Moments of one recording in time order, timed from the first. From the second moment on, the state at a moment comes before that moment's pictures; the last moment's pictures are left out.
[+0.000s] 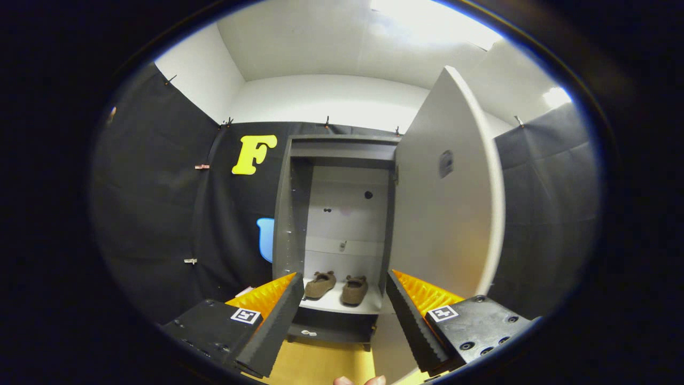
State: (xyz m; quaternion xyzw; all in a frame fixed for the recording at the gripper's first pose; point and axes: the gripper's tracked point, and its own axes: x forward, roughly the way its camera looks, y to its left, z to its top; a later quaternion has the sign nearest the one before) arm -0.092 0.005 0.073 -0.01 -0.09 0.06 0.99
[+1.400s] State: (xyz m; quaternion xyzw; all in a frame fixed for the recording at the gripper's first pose) arm -0.049 -0.198 -0.032 0.05 0.03 -0.08 0.99
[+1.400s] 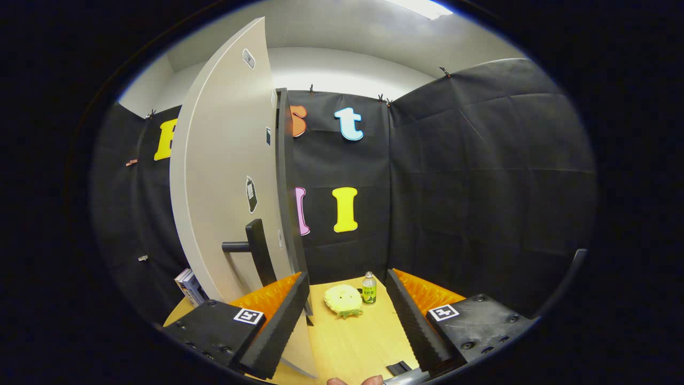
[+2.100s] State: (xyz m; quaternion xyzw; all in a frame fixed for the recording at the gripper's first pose) arm -0.051 -0.068 -0.029 0.03 0.02 -0.02 1.00
